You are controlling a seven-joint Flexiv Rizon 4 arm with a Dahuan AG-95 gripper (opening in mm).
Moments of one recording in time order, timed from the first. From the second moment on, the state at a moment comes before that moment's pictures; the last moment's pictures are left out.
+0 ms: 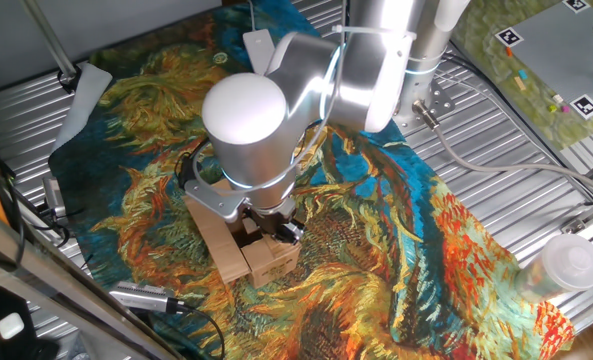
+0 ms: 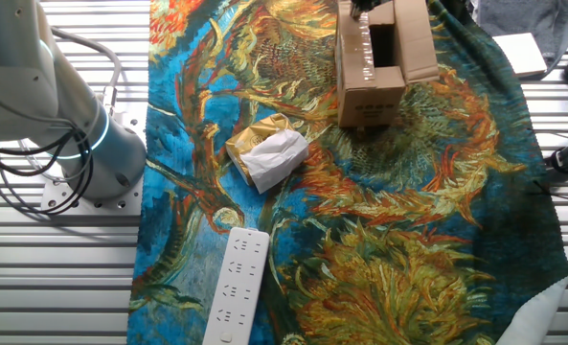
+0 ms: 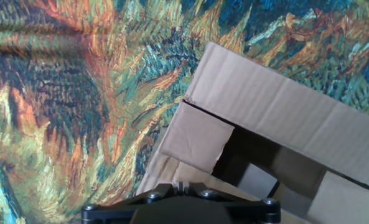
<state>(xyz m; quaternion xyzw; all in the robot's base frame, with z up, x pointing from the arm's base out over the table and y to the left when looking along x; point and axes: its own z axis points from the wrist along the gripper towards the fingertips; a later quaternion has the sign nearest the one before) 0.502 0.262 0.146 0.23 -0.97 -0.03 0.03</state>
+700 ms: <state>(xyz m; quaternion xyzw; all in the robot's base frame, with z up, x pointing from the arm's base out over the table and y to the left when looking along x) 0.549 0.262 0.189 0.25 -0.97 -0.03 0.04</state>
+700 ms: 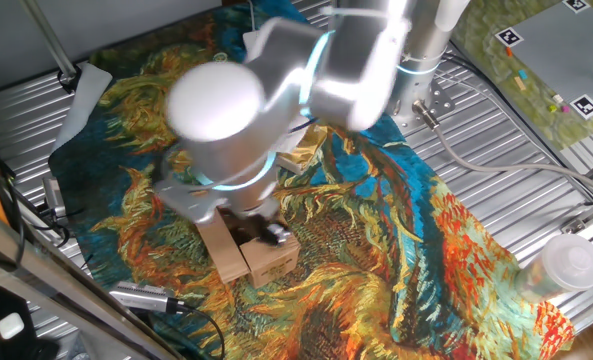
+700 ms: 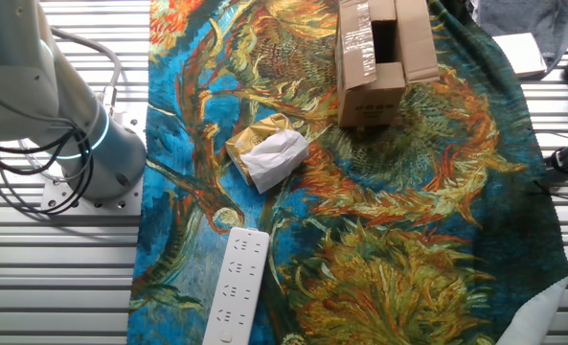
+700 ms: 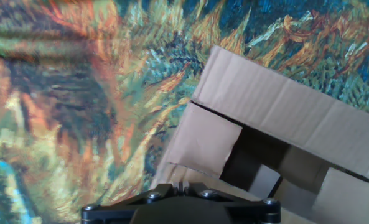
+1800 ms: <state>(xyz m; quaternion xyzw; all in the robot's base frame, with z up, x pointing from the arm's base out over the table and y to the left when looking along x) 0.641 0.242 0.156 0.30 -0.95 -0.03 0.02</state>
